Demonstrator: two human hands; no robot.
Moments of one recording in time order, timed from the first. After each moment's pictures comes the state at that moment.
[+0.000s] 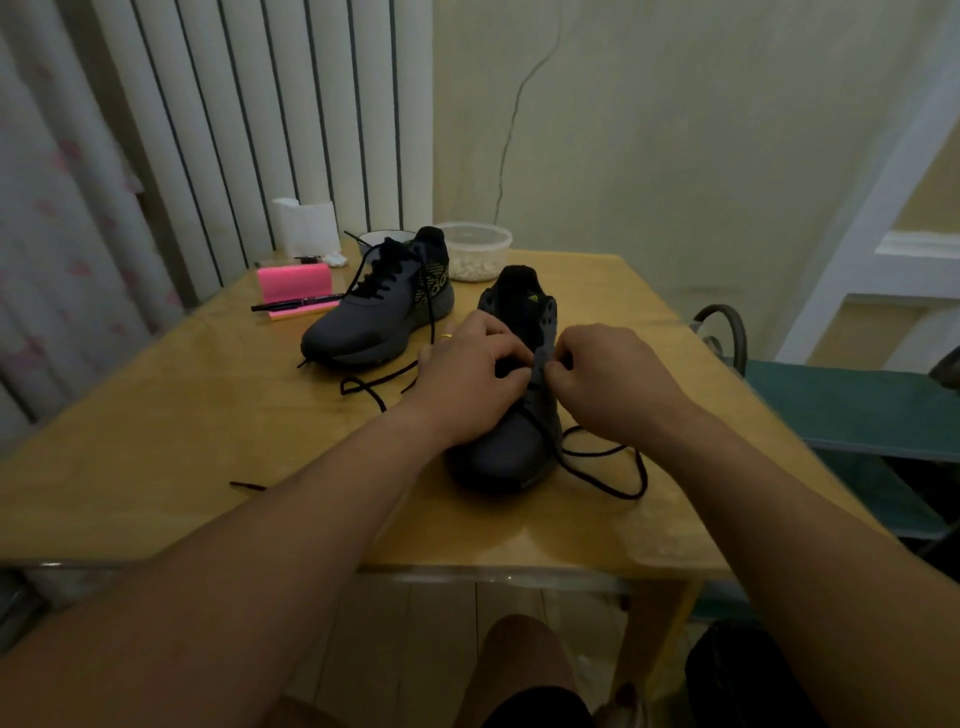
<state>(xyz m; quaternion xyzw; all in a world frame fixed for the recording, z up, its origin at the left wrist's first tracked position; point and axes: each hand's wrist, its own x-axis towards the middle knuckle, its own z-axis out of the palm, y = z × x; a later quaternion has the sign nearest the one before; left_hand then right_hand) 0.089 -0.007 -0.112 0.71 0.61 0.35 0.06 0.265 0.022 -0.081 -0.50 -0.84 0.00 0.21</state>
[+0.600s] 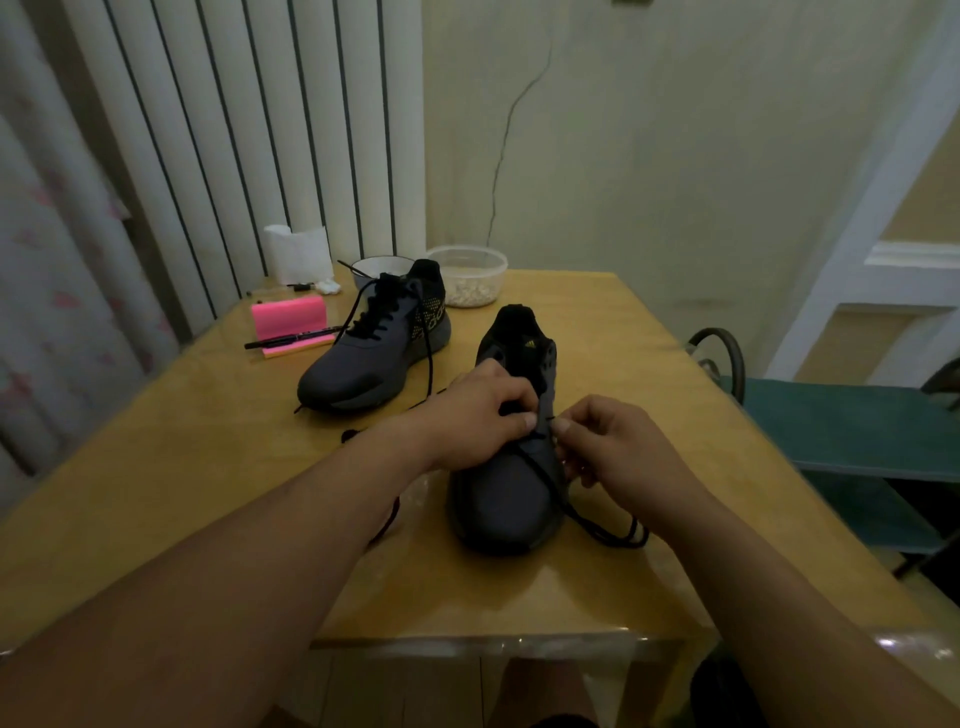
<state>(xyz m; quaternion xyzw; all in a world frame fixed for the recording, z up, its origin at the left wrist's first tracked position) 0.073 0.016 -0.084 0.76 0.57 0.19 0.23 0.279 0.014 -0.103 -0.50 -0.71 0.36 0.34</state>
